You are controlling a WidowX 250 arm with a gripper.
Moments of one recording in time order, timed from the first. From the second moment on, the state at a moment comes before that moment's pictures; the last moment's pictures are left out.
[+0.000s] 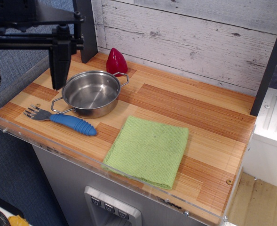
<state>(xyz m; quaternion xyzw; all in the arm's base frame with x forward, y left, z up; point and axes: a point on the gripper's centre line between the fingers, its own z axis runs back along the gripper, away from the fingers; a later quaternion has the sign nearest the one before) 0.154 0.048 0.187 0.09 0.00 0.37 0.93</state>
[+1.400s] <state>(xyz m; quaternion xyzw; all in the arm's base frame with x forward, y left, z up) 0.288 0.050 0.099 0.05 -0.11 0.17 0.98</state>
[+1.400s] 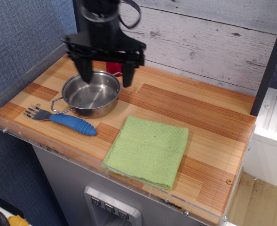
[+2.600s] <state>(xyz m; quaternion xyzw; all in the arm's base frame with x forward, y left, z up) 0.325 0.072 0.017 0.05 -0.06 0.16 0.98</state>
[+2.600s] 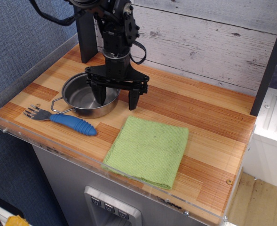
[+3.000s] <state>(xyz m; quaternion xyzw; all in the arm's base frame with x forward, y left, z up) 0.325 0.073 0.014 0.04 -0.06 0.16 0.98</state>
